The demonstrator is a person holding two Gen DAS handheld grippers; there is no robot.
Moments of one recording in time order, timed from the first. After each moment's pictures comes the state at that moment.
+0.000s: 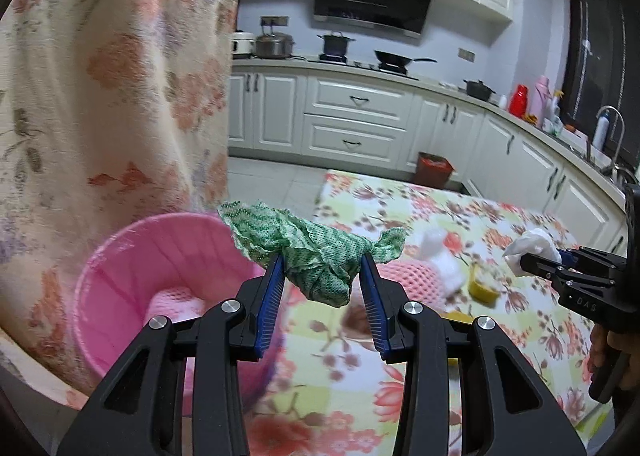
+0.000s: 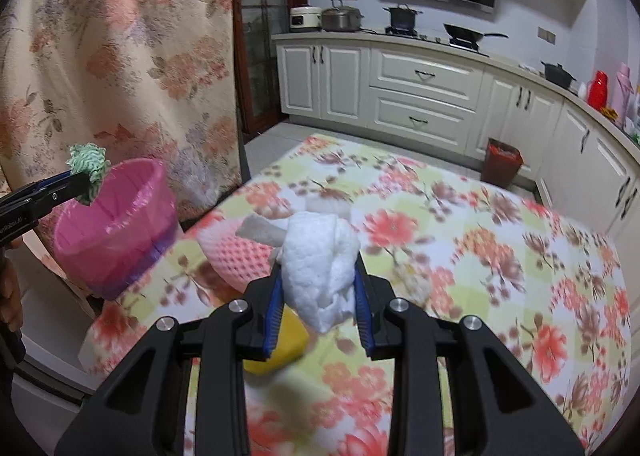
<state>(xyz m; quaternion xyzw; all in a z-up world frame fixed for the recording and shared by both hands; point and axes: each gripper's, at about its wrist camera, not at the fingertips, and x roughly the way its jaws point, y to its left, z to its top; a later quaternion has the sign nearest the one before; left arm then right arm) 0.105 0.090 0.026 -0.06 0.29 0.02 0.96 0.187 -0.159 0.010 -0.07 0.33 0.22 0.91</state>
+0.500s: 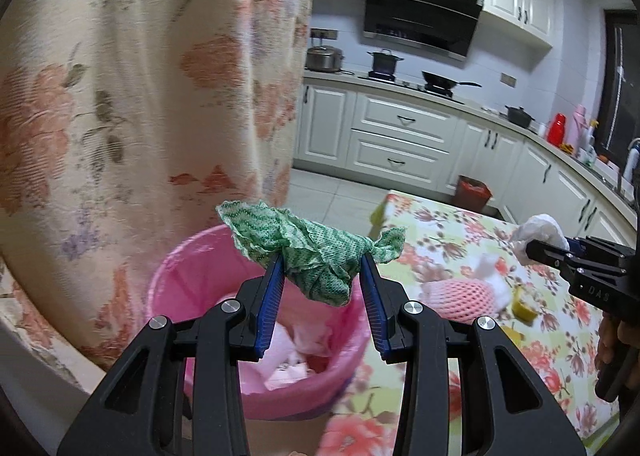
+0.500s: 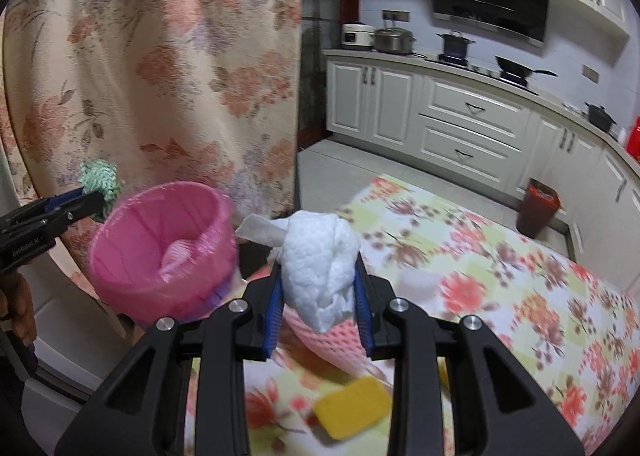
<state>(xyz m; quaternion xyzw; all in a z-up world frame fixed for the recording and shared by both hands) 0.076 0.161 0.036 -0.08 0.27 0.09 0.96 0.194 -0.061 0.041 -0.09 0.30 0.30 0.90</state>
